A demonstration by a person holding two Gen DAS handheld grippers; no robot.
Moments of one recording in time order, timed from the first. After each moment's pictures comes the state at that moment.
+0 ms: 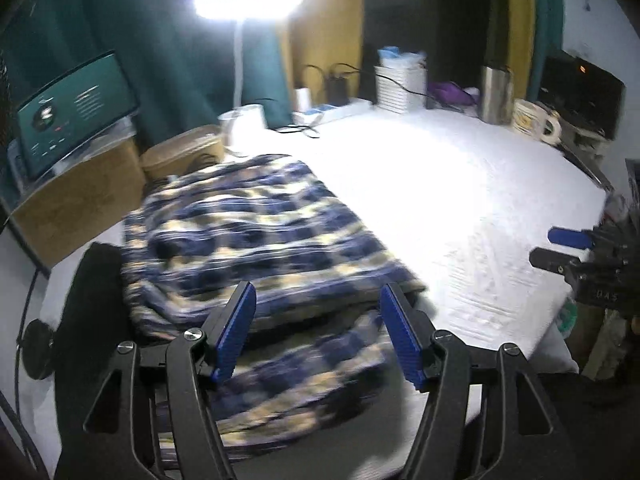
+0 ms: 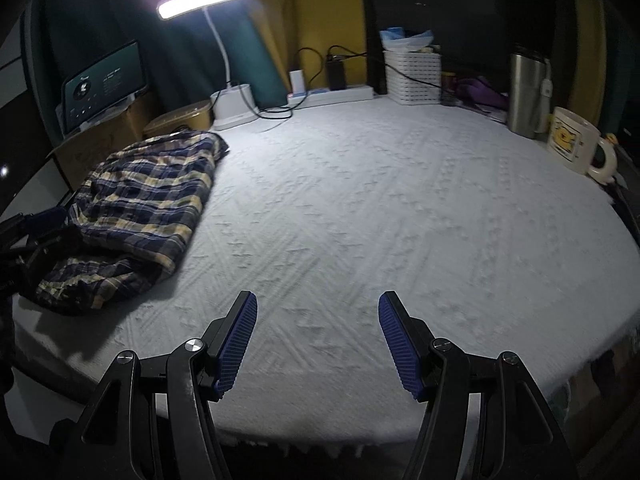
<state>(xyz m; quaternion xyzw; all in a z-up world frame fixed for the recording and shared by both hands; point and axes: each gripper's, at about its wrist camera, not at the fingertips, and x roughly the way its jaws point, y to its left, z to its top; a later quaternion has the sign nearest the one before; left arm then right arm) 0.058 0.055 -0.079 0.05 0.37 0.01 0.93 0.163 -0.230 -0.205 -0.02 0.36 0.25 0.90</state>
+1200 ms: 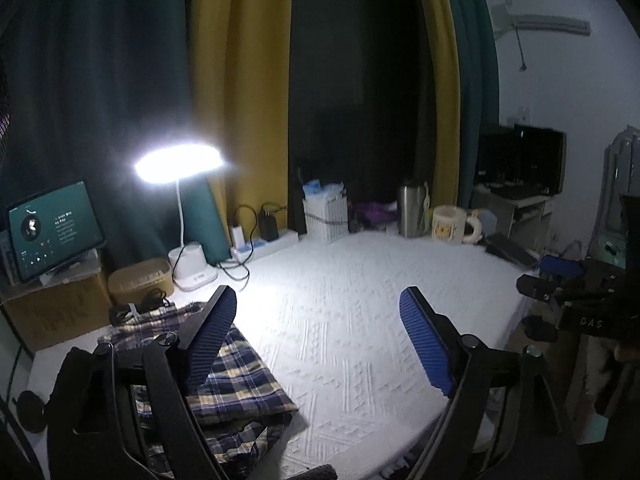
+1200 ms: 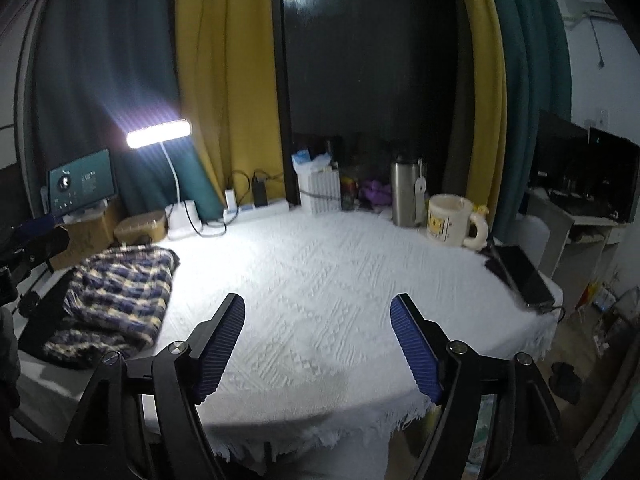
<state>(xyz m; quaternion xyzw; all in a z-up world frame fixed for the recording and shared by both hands) 0.020 -0.026 0.027 0.04 0.18 -0.06 0.98 0.088 -0.344 -0.091 0.01 0.19 0.15 0.97</state>
